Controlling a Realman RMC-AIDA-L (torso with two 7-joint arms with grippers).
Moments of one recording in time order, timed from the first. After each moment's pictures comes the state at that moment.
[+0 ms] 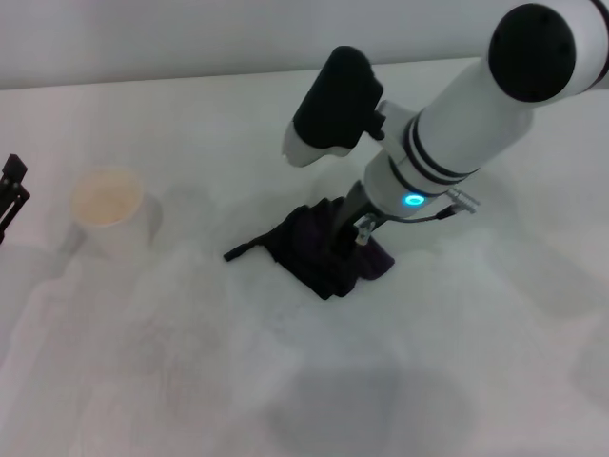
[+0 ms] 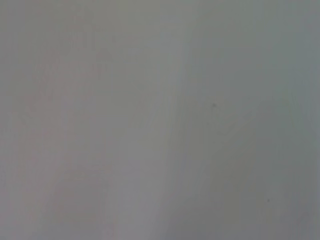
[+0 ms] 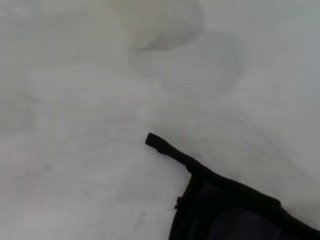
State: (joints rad) left arm -0.34 -2.08 1.05 0.06 -2.49 -1.39 2.73; right arm 0.83 2.02 1.26 0.85 -2.31 1.00 -0.58
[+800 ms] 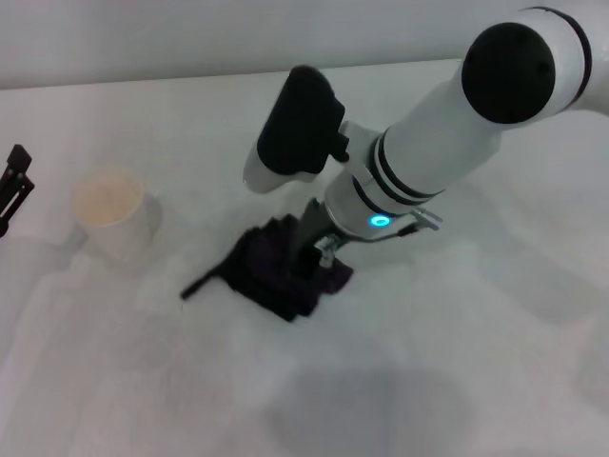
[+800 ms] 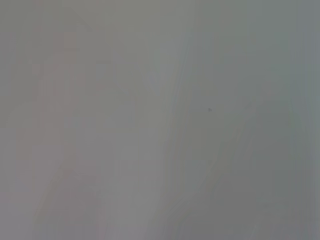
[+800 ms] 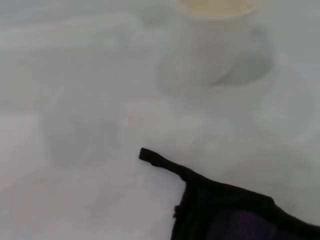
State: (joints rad) left arm -0.36 -2.08 1.05 0.06 -2.49 -1.39 2.73; right arm 0.83 2.03 1.16 0.89 -2.20 0.95 -0.62
